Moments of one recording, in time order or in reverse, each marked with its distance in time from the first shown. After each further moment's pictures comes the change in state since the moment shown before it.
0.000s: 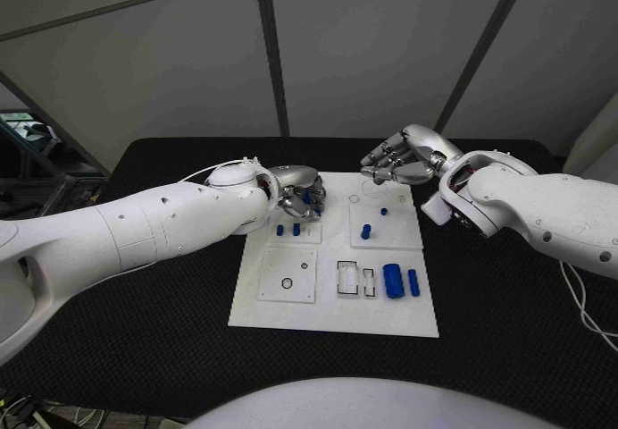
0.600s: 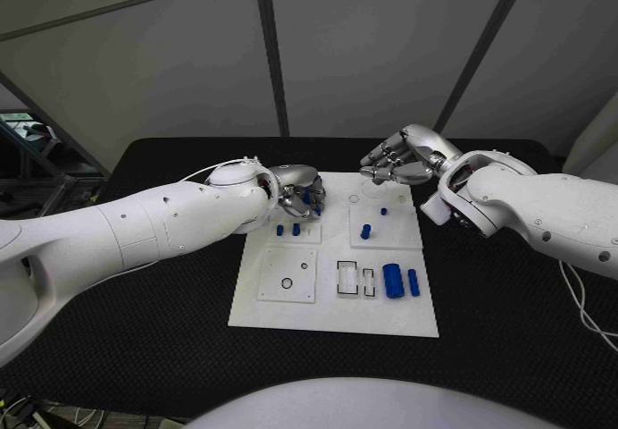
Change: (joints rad) left arm -0.002 0.007 0.002 -0.014 0.000 0.000 -0.001; left_hand 0.006 0.005 0.055 -0.016 -0.004 0.027 0.002 -0.004 -0.008 0.046 -0.008 -0.007 -0.007 0.005 -0.005 0.018 0.006 -0.069 0.018 -0.004 0.046 0.031; right arm 0.000 0.002 0.000 -0.001 0.000 0.001 0.000; right_hand 0.000 0.000 0.000 0.000 0.000 0.000 0.000 0.000 0.000 0.000 0.000 0.000 0.000 0.000 0.000 0.000 0.000 0.000 0.000 0.000 0.000 0.000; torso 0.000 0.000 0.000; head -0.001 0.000
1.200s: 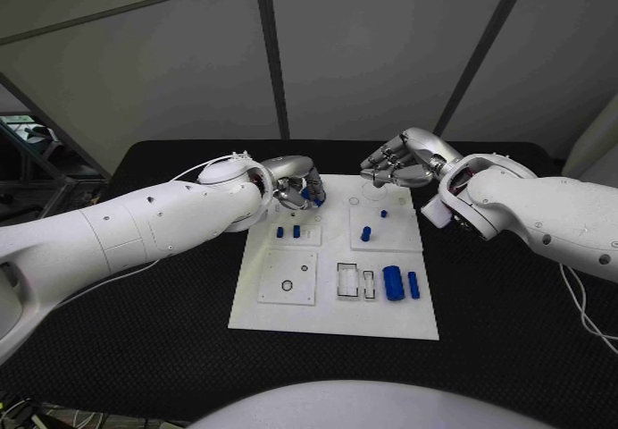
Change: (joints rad) left arm -0.021 -0.052 0.080 0.060 0.010 -0.042 0.008; left_hand -0.011 -0.011 0.069 -0.023 0.000 0.024 0.014 -0.012 -0.017 0.031 0.003 -0.036 -0.013 0.007 0.000 0.009 -0.006 0.039 0.018 0.001 0.033 0.008; right arm -0.002 -0.003 0.000 0.001 0.000 0.001 0.001; right_hand -0.006 0.006 0.000 0.000 0.000 -0.003 -0.003 0.000 0.000 -0.004 -0.004 0.000 0.000 0.000 0.000 0.000 -0.001 0.000 0.000 0.000 0.000 -0.001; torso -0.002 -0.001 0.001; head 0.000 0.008
